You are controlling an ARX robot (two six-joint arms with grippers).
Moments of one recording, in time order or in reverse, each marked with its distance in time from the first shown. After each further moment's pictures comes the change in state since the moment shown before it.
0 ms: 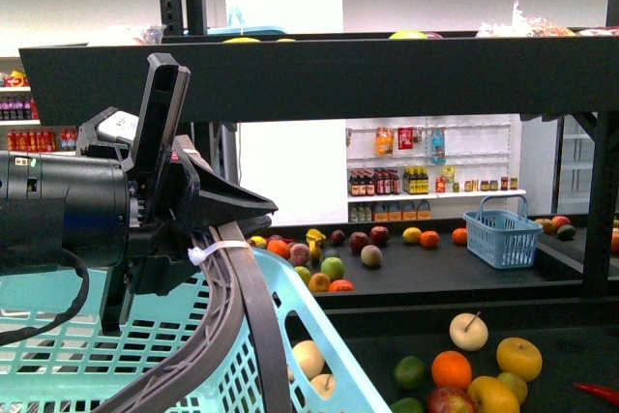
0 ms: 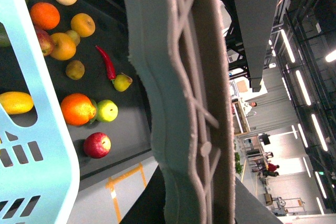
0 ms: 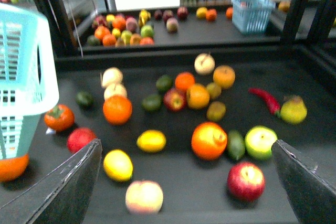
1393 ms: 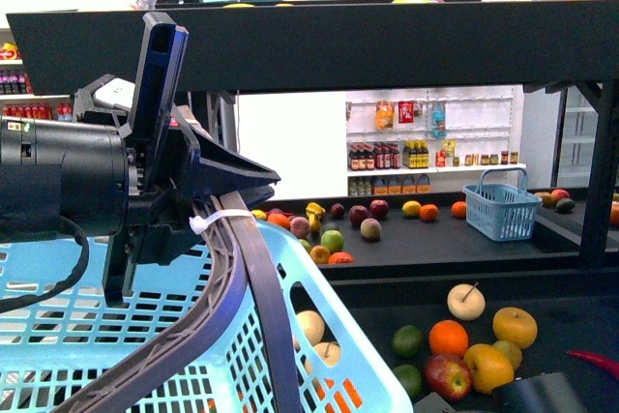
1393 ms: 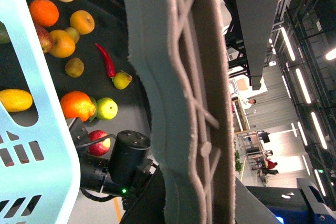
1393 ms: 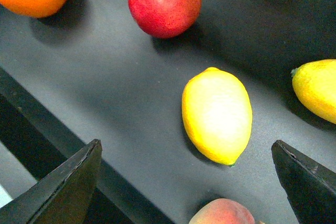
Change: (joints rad) left arm -0.006 0.000 -0.003 0.000 0.000 0.001; right arm 0.150 2.355 1.085 0.605 -0.439 -0.345
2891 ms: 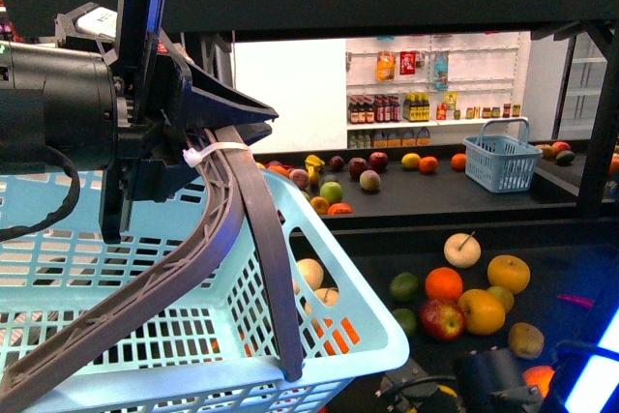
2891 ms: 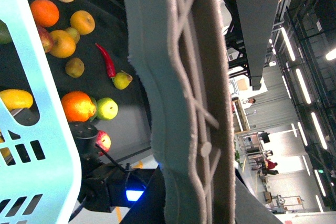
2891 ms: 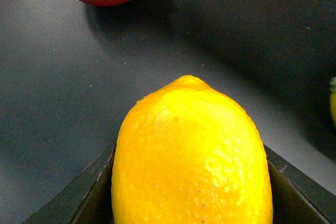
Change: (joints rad) left arm 0.000 0.000 0.000 0.000 0.000 0.000; right arm 0.009 0.315 0.303 0.062 0.112 -0.071
